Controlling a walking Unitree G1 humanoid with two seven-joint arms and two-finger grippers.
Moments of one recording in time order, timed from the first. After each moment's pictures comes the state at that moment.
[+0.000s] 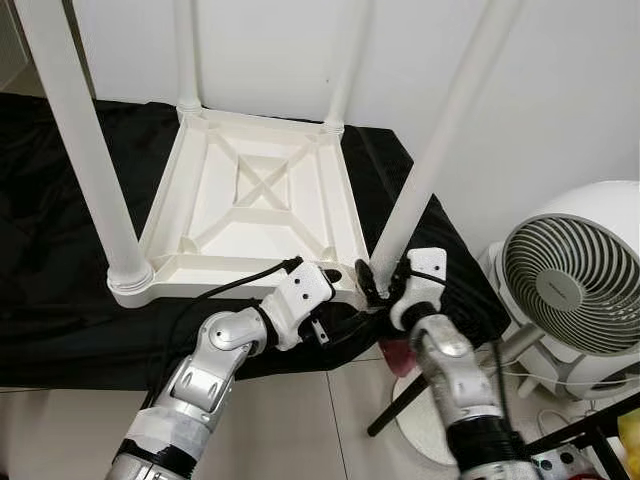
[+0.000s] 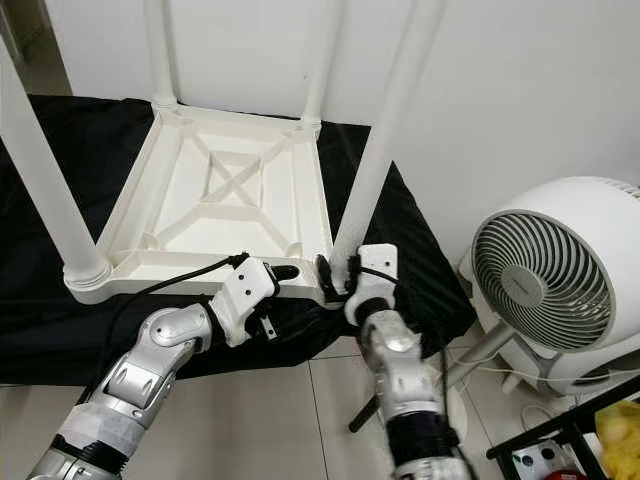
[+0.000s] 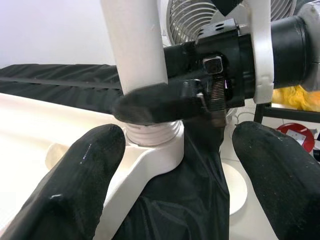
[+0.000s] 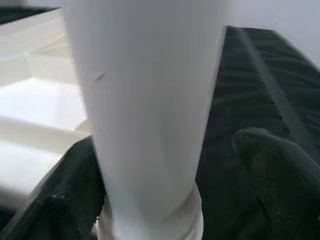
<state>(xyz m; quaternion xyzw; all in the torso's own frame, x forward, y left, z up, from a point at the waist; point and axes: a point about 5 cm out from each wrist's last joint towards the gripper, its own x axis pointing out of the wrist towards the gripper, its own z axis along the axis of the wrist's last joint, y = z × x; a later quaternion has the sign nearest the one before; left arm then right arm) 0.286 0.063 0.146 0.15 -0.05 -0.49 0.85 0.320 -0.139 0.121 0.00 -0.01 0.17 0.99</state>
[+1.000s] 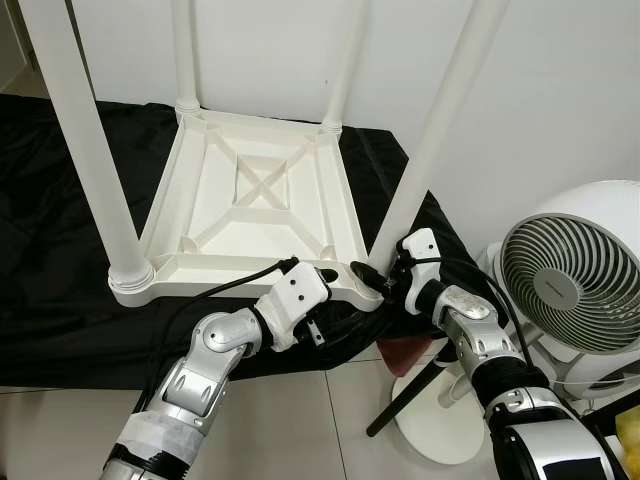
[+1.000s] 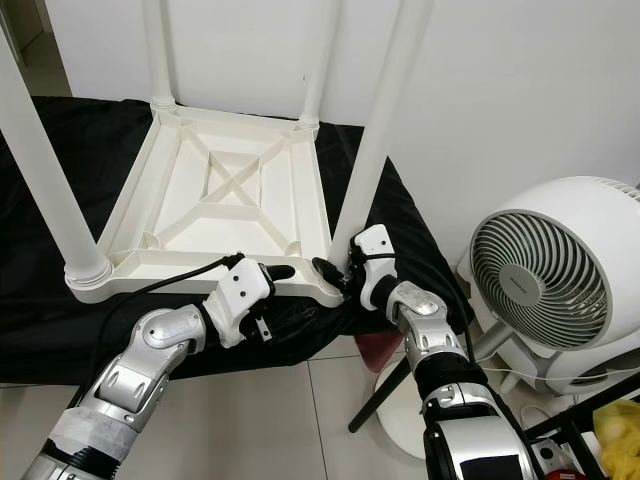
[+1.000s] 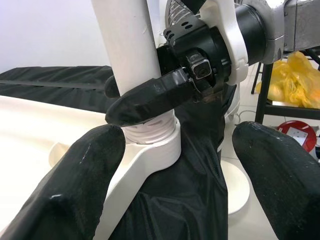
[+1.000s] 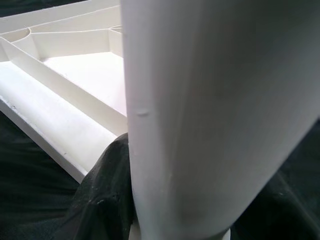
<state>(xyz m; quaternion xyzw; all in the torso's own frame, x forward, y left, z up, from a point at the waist) 0.283 0.068 0.148 0.16 -0.05 -0.49 0.85 0.352 -0.144 0.125 -0.07 0.01 0.36 0.93</state>
